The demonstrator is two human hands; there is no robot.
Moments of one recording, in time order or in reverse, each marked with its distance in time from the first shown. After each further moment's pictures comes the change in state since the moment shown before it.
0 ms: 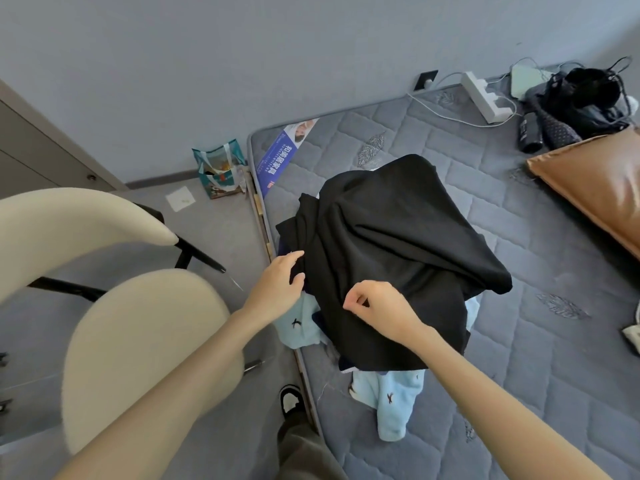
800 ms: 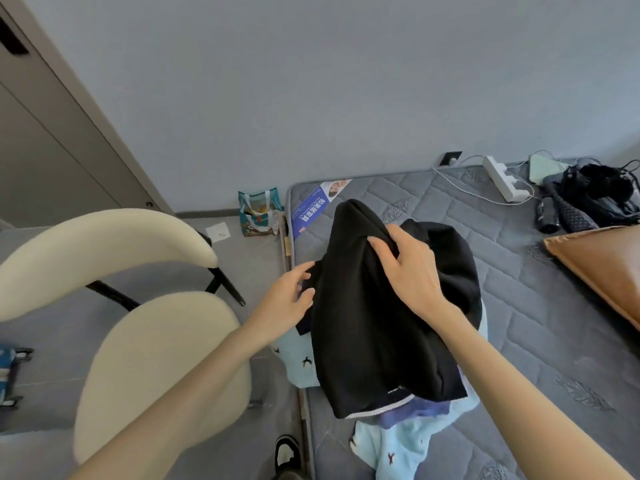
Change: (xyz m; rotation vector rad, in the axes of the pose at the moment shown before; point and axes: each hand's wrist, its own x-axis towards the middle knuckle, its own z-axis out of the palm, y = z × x) left_hand -0.047 0.037 -0.051 -0.187 0.145 0.040; right_hand 0.017 -0.099 -0.111 0.060 0.520 -0.240
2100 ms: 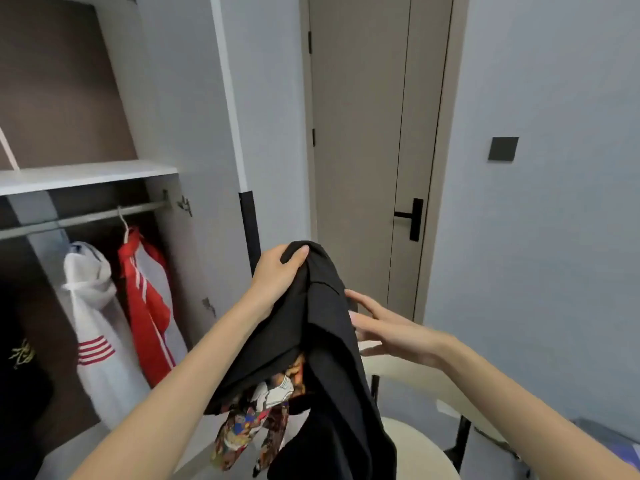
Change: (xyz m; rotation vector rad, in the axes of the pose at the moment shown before) left_hand -0.442 -0.009 -0.383 -0.223 1.302 -0.054; right_hand -0.112 -0.493 0.126 0.544 -1.424 -0.402
